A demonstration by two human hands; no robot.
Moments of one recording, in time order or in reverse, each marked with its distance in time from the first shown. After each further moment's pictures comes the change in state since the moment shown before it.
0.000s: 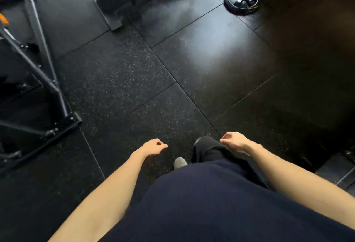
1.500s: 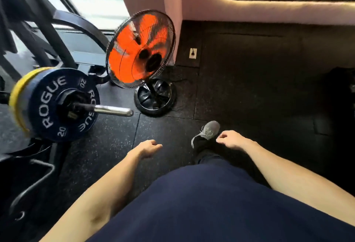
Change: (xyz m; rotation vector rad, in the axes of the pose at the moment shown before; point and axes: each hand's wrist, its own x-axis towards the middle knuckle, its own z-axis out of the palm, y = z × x) left_hand 0.573 0.970 -0.584 0.835 -0.121 0.375; right_hand 0.544 -0.009 -0.849 0.770 0.291 0.407
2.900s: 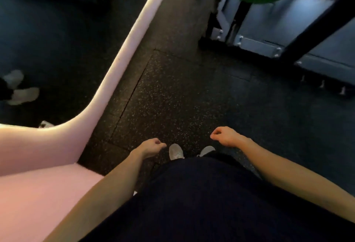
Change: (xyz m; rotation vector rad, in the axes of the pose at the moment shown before) left_hand 0.392 0.686 -0.417 1.021 -0.370 0.572; right_hand 0.238 -0.093 -0.446 1.037 0.426 0.564
